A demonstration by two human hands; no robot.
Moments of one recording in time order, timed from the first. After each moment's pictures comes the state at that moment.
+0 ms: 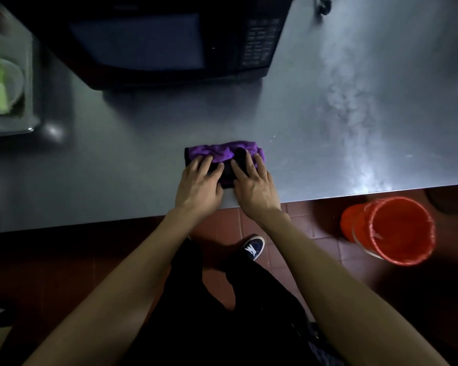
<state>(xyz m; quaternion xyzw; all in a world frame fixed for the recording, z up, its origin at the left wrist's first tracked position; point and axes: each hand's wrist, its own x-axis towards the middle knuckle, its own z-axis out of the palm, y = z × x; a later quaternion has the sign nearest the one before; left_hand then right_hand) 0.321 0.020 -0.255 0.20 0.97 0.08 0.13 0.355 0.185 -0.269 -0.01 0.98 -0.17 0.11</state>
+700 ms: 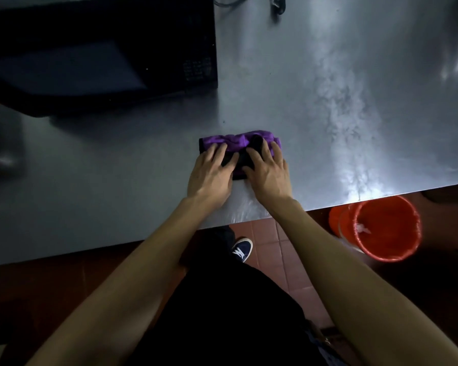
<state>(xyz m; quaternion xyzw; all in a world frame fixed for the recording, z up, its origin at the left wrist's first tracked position) 0.269 0.162 -0.267 0.28 0.95 0.06 0.10 0.305 0.323 -0.267 0.09 0.97 -0.19 0.10</state>
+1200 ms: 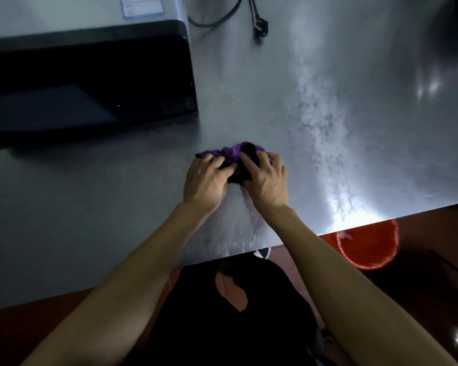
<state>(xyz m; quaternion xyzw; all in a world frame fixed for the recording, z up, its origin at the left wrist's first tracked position) 0.203 0.205 -0.280 0.30 0.94 0.14 0.02 0.252 0.365 -0.264 0.08 0.98 -0.13 0.08</state>
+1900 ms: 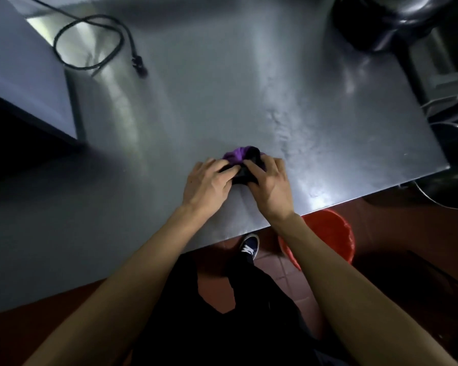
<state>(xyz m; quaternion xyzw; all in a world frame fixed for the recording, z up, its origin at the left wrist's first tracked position) 0.271 0.496 -0.230 0.35 0.92 0.19 -0.03 0.342 0.658 -0.237 0.09 0.97 -0.21 -0.07</state>
